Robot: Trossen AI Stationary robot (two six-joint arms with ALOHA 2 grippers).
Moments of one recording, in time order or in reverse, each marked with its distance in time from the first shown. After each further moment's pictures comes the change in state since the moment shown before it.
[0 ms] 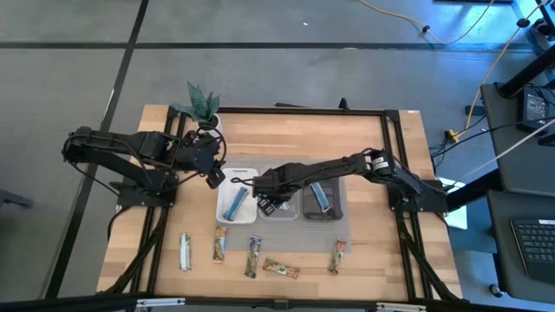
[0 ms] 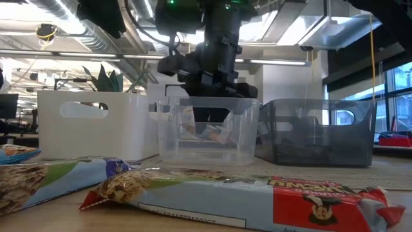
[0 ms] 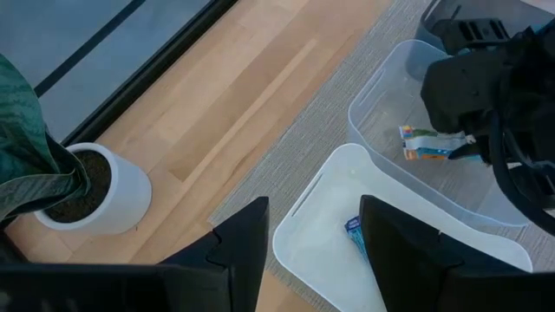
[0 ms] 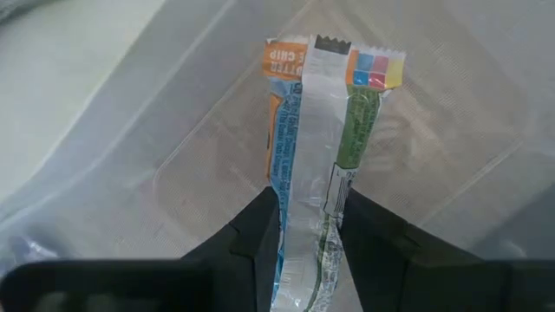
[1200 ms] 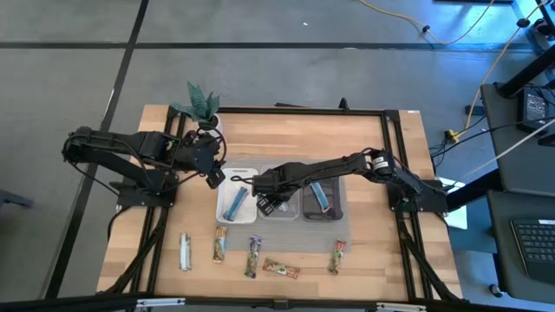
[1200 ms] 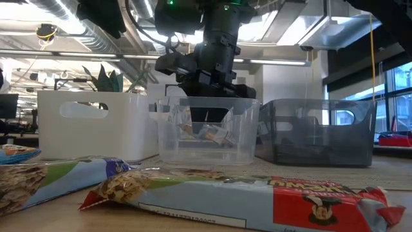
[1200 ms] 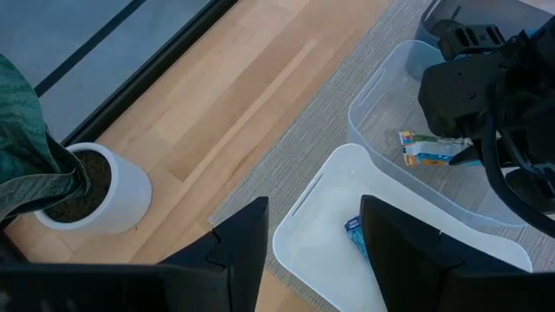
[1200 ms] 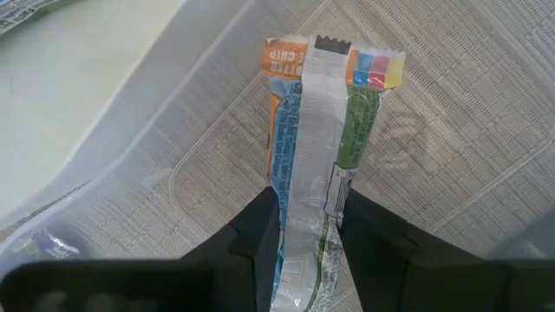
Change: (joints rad) left arm 0.000 0.000 0.000 0.000 0.000 -0.002; right arm -0.005 0.000 -0.003 0.025 -0.036 0.000
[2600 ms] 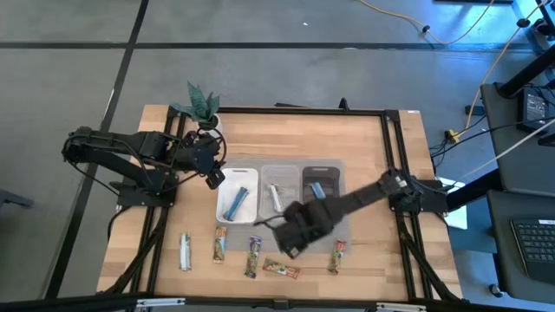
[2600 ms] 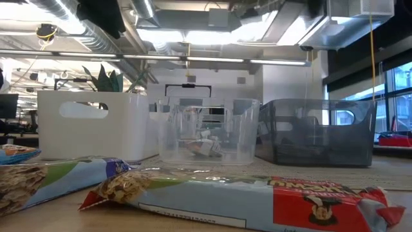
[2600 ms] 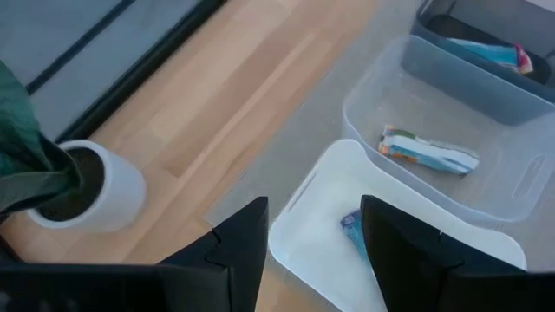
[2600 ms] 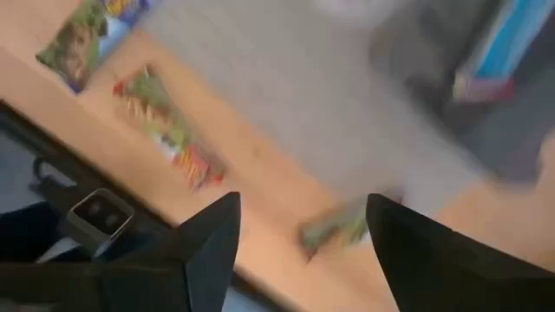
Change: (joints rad) left arm -0.001 0.000 0.000 -0.001 0.019 0.003; right arm 0.348 -0.076 0.362 -0.575 -0.049 0.405
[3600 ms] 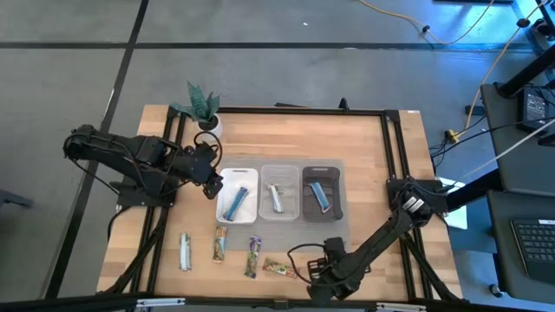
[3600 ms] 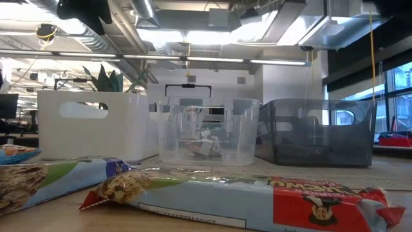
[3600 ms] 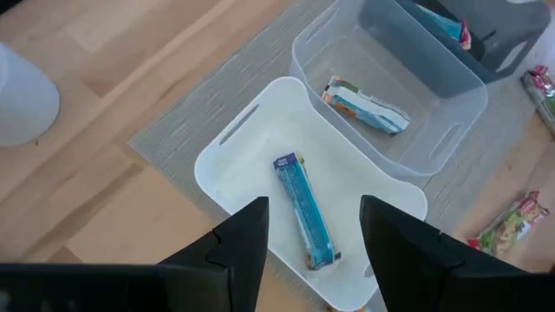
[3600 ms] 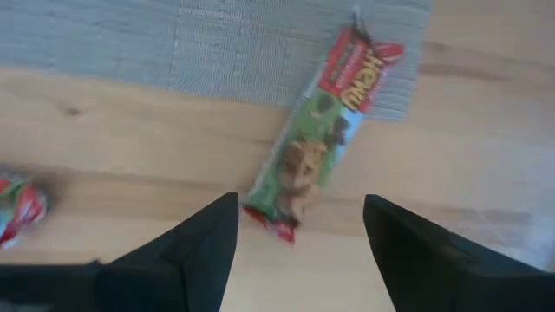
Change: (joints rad) left arm -0.098 0.000 0.000 -0.037 0.145 -0.290; right arm 0.314 0.001 -0.456 0.221 0.048 0.885
